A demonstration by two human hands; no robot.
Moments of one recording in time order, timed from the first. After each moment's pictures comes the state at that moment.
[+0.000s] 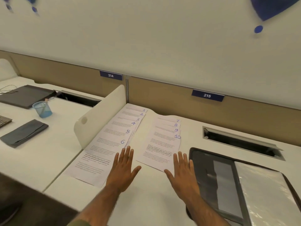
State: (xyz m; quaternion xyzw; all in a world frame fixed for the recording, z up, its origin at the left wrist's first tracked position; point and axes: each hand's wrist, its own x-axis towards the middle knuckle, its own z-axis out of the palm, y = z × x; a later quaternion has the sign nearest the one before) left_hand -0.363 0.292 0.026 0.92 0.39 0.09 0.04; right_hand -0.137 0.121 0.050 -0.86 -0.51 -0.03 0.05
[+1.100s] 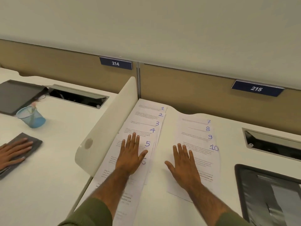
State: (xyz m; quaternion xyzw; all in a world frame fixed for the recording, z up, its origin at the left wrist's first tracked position) left_hand -0.321 0.557 -0.010 0.91 0.40 0.02 0.09; right_hand -0.134 0.377 -0.003 -0.85 -0.52 0.05 0.02
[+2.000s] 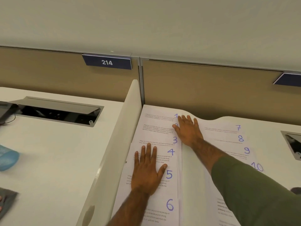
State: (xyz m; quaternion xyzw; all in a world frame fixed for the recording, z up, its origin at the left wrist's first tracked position) left_hand -0.269 0.669 -0.058 0.93 0.35 0.02 0.14; right_hand -0.010 0.656 -0.017 -0.89 -0.44 0.10 0.00
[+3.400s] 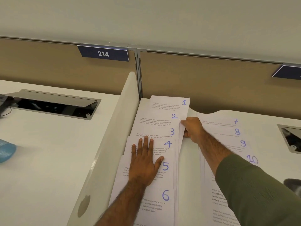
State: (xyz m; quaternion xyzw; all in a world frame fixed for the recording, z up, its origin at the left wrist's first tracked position) left_hand -0.270 0.673 -0.066 0.93 0.35 0.00 0.11; right_hand -0.011 0.641 -0.004 -0.77 -0.04 0.37 0.52
